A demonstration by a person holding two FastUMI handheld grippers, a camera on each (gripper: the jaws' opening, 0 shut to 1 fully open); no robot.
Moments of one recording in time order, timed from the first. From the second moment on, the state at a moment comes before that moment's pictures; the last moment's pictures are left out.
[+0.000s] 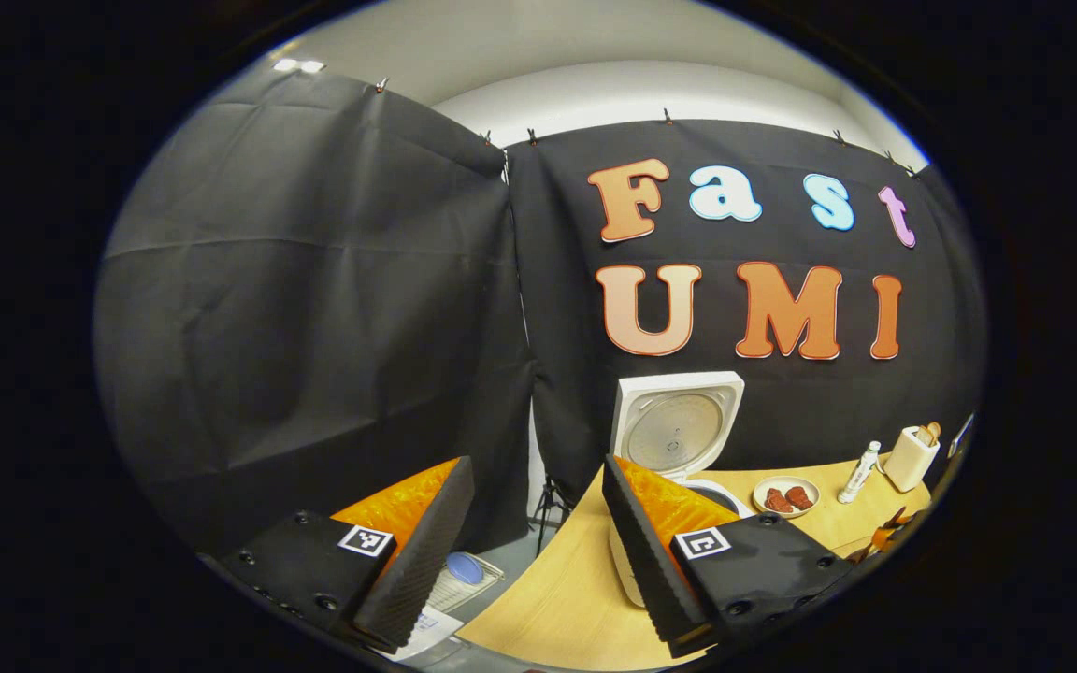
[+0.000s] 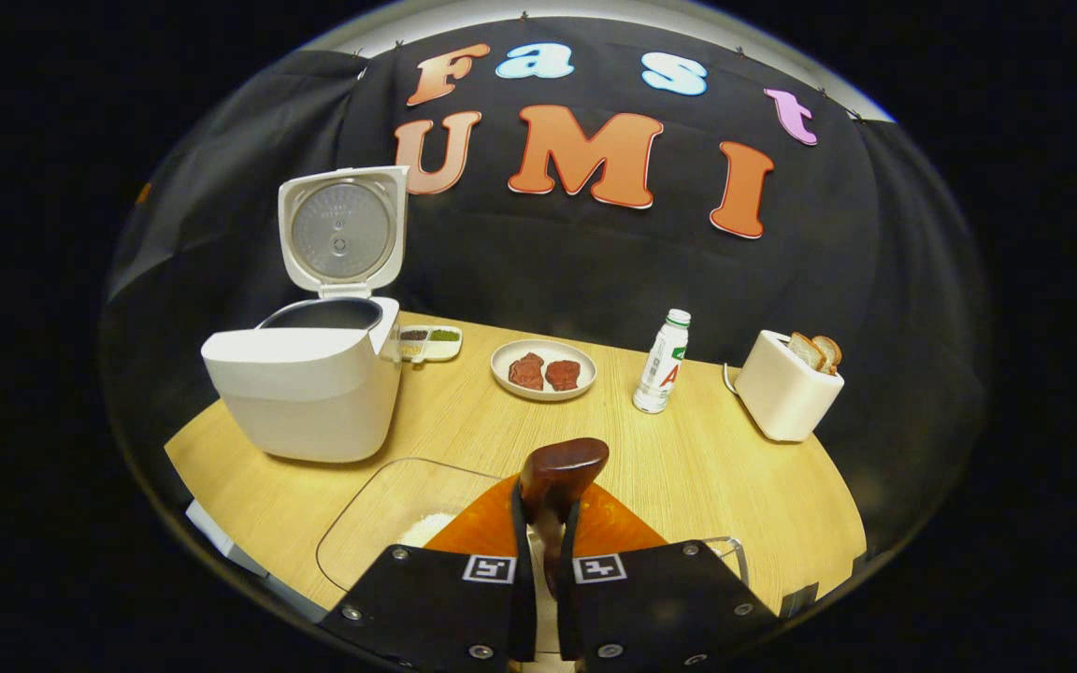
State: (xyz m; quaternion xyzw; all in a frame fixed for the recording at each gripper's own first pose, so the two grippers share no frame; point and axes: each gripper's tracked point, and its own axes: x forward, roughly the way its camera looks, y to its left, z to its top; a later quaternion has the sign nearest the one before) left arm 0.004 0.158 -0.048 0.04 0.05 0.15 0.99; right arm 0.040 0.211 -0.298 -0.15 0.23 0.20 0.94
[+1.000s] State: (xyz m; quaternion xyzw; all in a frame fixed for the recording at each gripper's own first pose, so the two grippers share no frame) left arm 0.021 0.144 -0.075 0.04 0.08 0.13 0.99; right arm 0.024 0.222 -0.342 0.30 0.37 0.12 0.87
